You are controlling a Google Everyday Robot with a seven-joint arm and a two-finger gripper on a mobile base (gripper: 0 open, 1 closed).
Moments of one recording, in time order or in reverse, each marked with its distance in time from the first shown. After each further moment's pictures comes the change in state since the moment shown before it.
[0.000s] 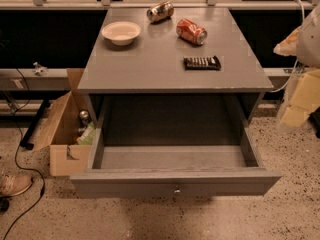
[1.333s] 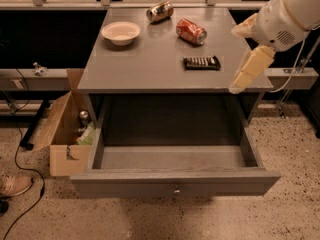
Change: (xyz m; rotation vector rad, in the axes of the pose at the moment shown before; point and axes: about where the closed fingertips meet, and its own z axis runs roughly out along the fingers) arm -0.066 -0.100 0.065 -0.001 -0.338 -0.062
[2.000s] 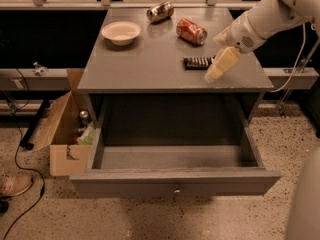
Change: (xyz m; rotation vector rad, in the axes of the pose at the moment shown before) arm 0.008 -0.082 0.101 -0.058 -0.103 0.124
